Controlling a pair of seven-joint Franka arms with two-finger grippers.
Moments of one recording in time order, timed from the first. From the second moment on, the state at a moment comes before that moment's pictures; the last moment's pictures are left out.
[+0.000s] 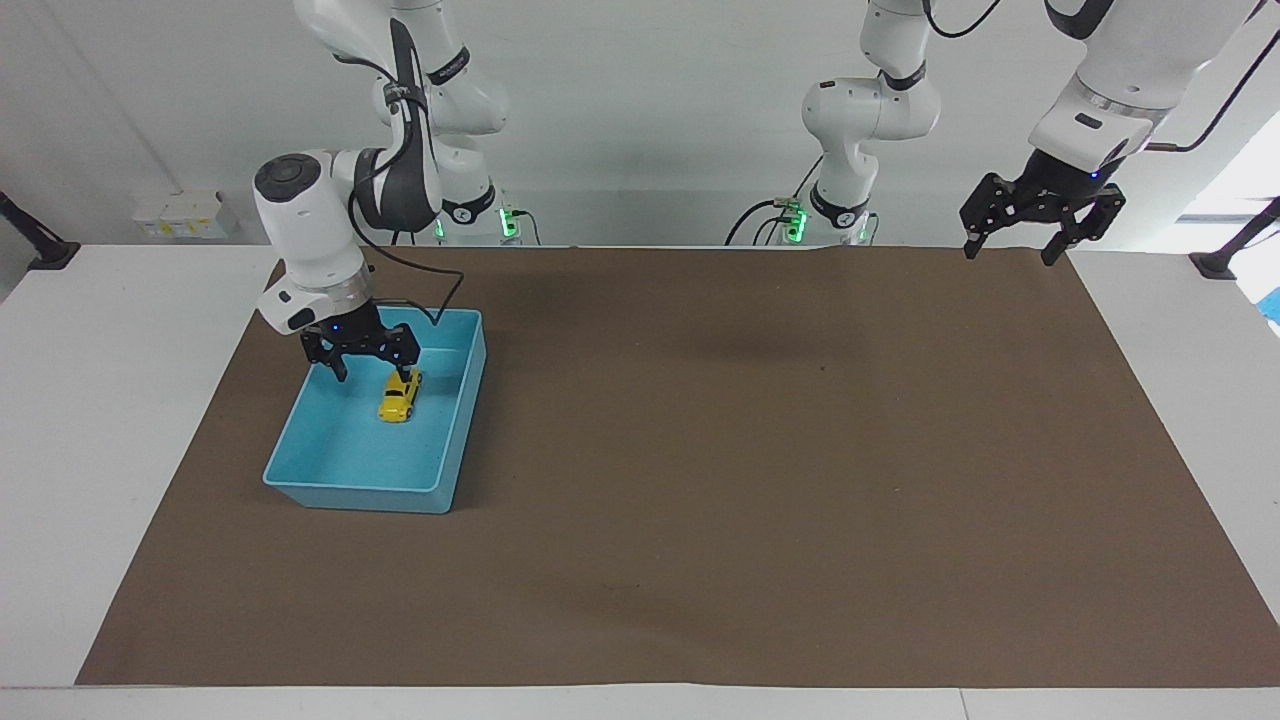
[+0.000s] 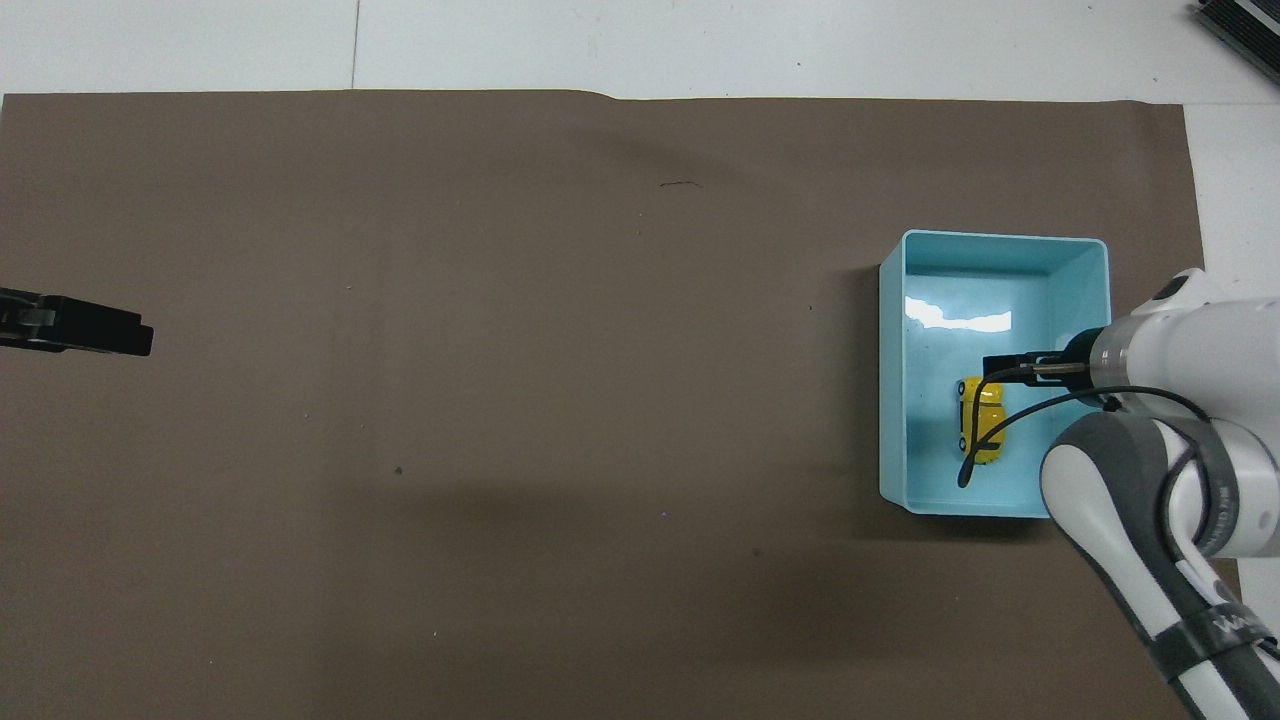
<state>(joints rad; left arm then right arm) -0.09 -0.06 0.02 -1.58 -0.03 1.56 0.08 -0.10 -0.03 0.05 -2.19 -0.03 2.28 -0.02</state>
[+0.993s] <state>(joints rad) -0.09 -0.06 0.02 -1.58 -0.03 1.56 0.08 -0.12 -0.04 0.05 -1.64 -0.03 1.57 0.10</state>
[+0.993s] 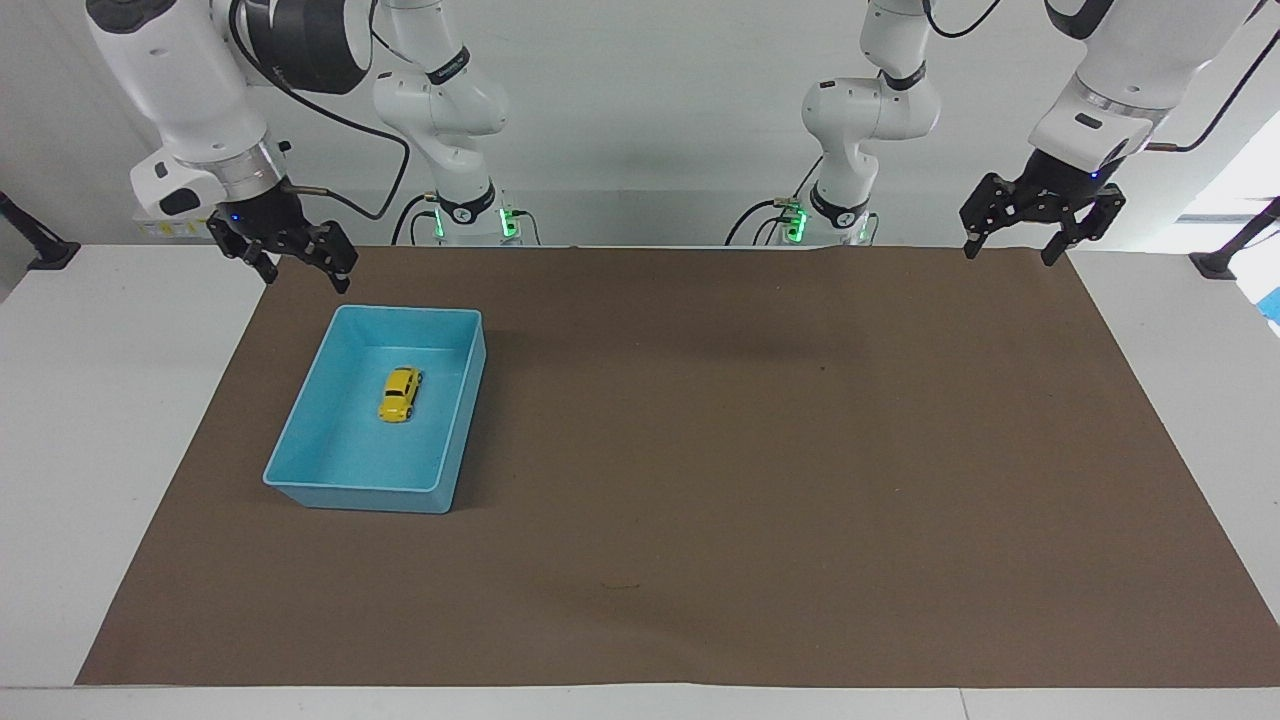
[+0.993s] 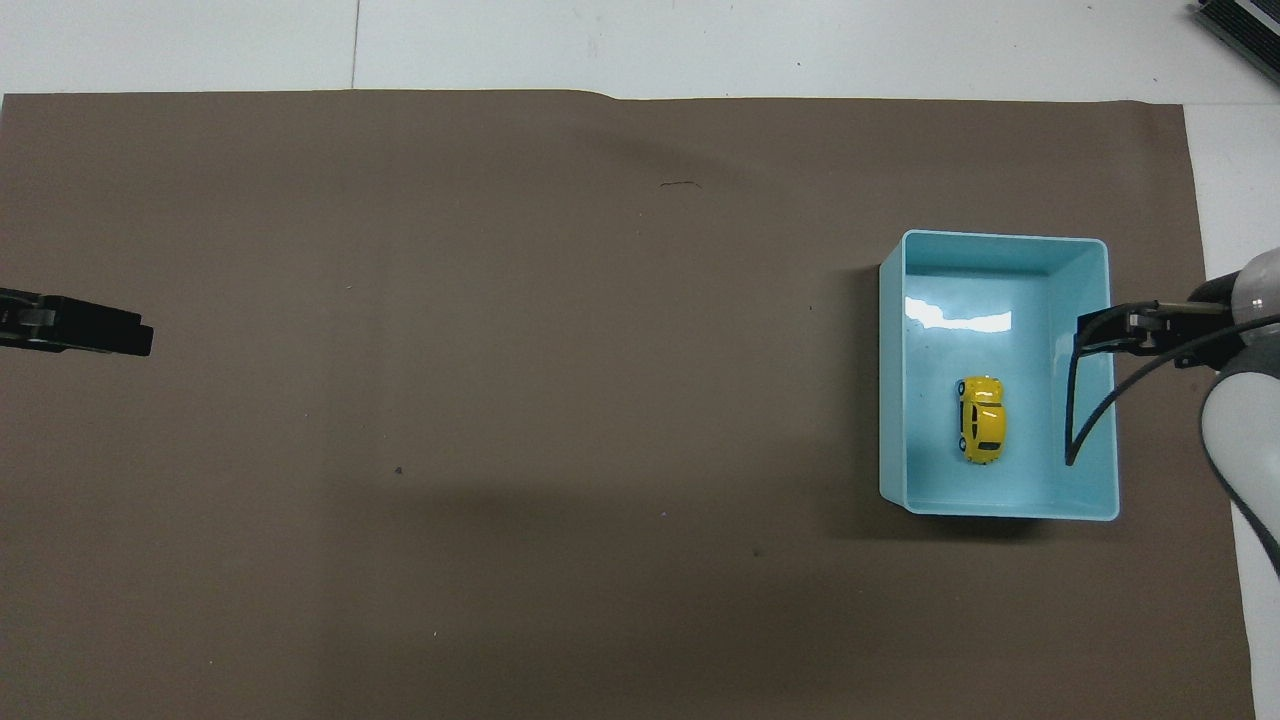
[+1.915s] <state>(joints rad) -0.09 -0.06 0.02 -1.58 -0.03 1.56 0.08 -0.12 -0.04 0.06 -1.51 -0.02 1.44 0.11</state>
